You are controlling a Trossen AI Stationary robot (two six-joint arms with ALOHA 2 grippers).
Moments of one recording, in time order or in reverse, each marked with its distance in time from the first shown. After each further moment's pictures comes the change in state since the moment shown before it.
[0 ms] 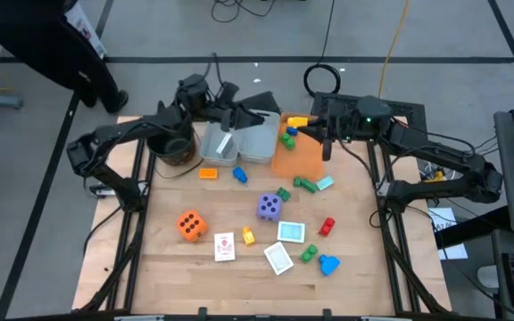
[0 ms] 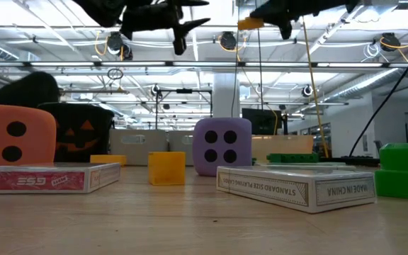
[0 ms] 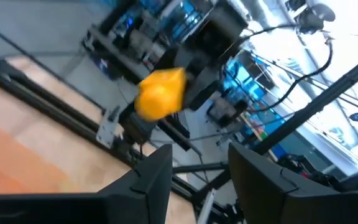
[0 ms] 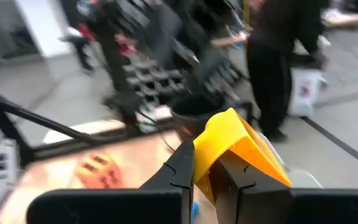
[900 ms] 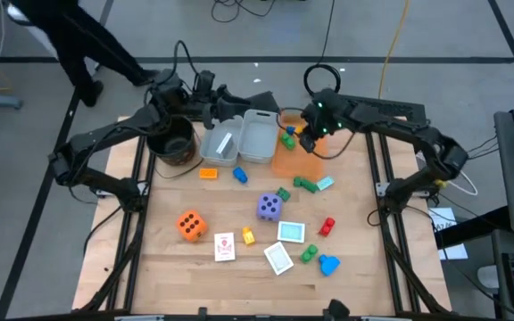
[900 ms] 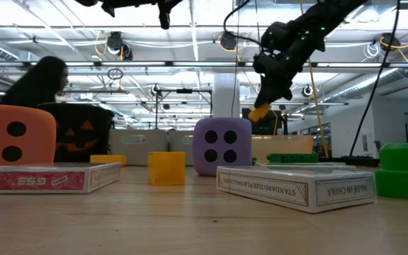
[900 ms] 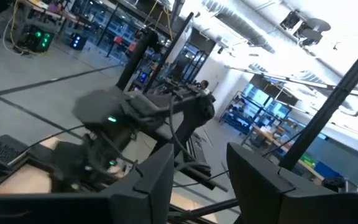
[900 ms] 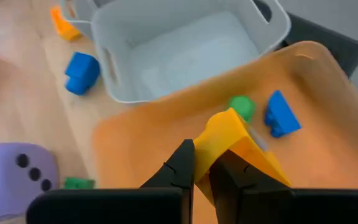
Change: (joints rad) left arm 0.002 -0.173 0.000 -0.040 -0.141 0.155; right arm -0.213 0.434 0.149 -0.448 0.035 -0.125
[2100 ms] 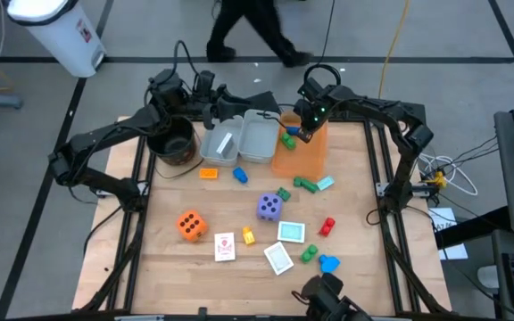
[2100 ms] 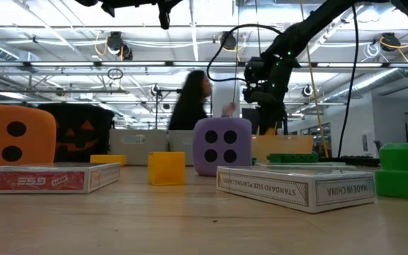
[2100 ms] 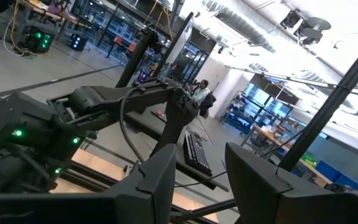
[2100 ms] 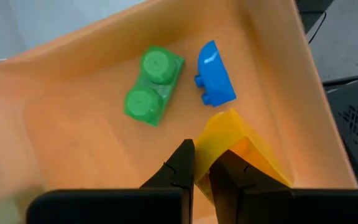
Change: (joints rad) left arm 0.000 0.000 0.000 0.000 -0.001 0.002; right arm -0.107 0.352 0.294 -0.289 0.109 -0.191
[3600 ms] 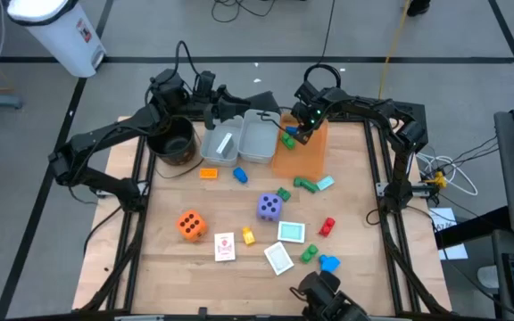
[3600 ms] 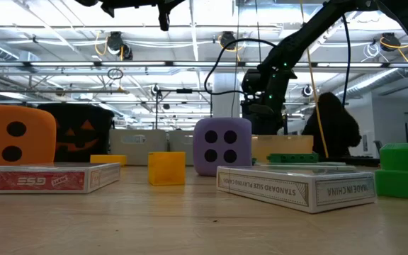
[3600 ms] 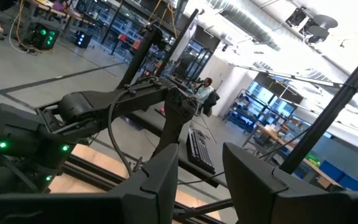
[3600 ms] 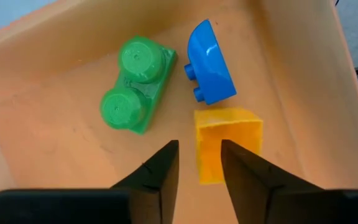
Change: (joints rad) left arm 0.000 0.000 0.000 -0.023 -0.009 0.008; right arm -0.005 0.081 0.000 0.035 -0.005 0.010
